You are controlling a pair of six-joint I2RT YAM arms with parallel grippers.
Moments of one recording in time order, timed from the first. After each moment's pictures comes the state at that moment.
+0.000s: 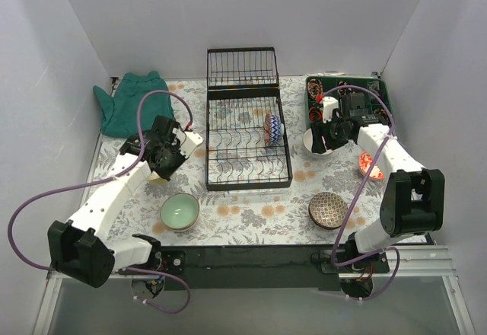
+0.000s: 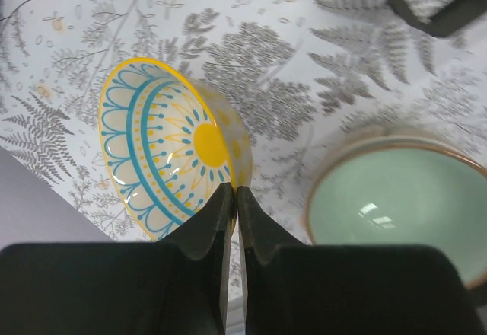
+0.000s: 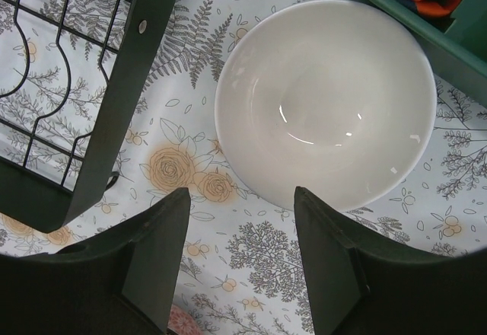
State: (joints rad) left arm -0.38 1.19 1.09 -1.04 -0.07 0.46; right arm 0.12 1.52 1.13 -0.62 -0.35 -0.26
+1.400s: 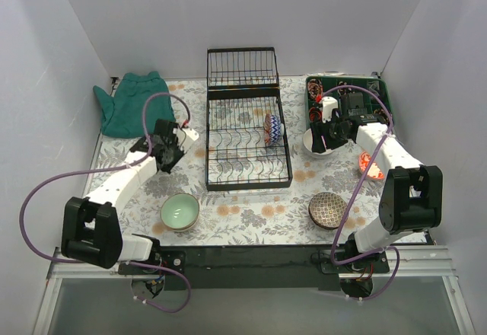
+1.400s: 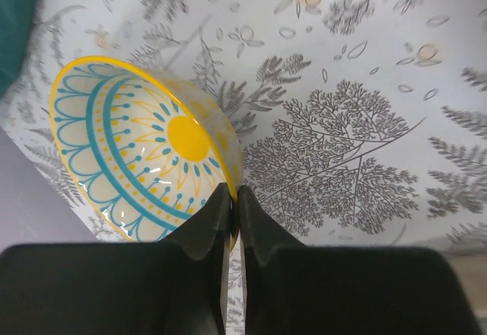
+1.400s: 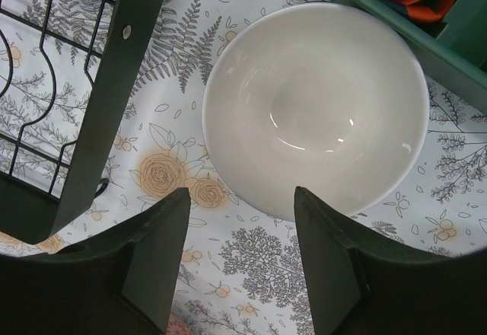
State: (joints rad) left arm -0.26 1.32 0.81 -0.53 -0.22 0.54; right arm 0.12 1.55 1.14 -0.61 -0.34 -0.27
